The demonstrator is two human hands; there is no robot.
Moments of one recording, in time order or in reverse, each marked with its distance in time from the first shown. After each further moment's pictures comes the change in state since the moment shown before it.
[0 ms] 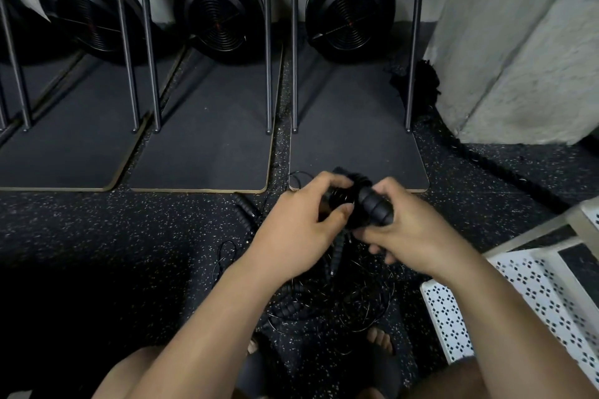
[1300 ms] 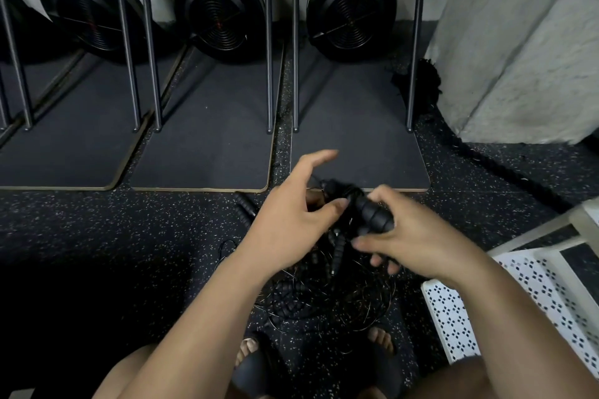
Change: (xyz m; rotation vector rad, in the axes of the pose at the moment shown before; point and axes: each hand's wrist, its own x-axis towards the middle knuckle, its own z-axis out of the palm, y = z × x) left_hand -0.002 0.004 -0.012 -0.200 0.008 -0.070; right_hand -0.009 -0.006 -0.005 0.023 -0.140 0.008
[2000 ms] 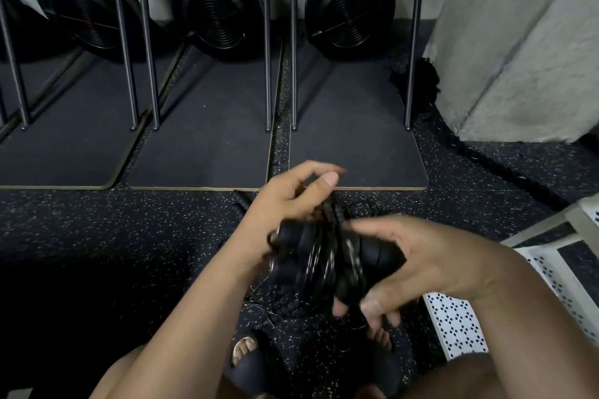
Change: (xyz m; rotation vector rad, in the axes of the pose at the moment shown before) left_hand 0.009 -0.004 -0.007 -0.257 -0.062 -0.037; right_hand -0.027 -0.022 -0.017 0.379 -0.803 -0.190
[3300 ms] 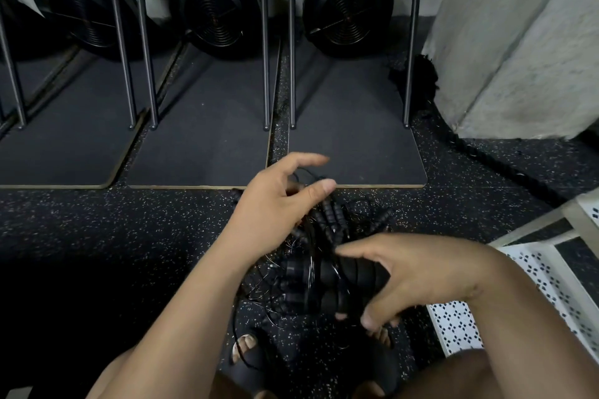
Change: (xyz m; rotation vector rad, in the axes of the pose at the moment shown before) left_hand -0.005 0.001 -0.007 0.093 0.083 0.027; right_hand 0.008 0.011 0.000 -0.252 0.055 0.269
